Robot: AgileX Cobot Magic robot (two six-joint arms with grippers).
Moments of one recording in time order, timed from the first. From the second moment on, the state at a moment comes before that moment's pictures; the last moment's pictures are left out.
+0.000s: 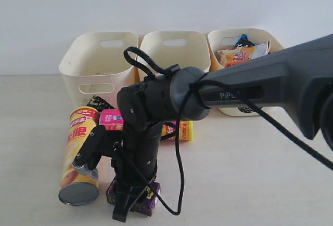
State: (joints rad) left arm 0.02 0.00 0.00 -0.05 0.29 0.03; right arm 0.88 2.17 -1.53 0.14 0.82 -0.61
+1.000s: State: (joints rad) left arm 0.02 0.00 0.00 -0.05 0.29 0.03; right arm 0.79 1.85 -1.53 0.00 0.82 -0.47
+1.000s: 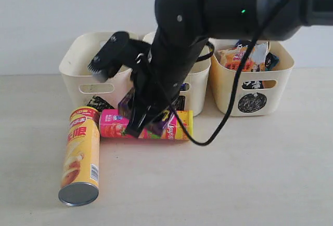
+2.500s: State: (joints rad) left arm 0.02 0.00 0.00 -0.05 0.29 0.03; right arm 0.45 2.19 -1.73 0.01 0.01 -0.25
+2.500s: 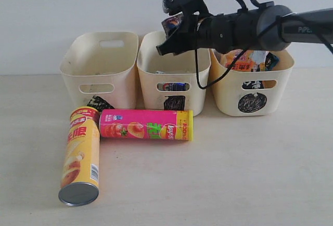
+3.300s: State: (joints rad) left arm 0.02 0.00 0.00 -0.05 0.29 0.03; right arm 0.45 2.22 -1.79 0.02 0.19 -0.23
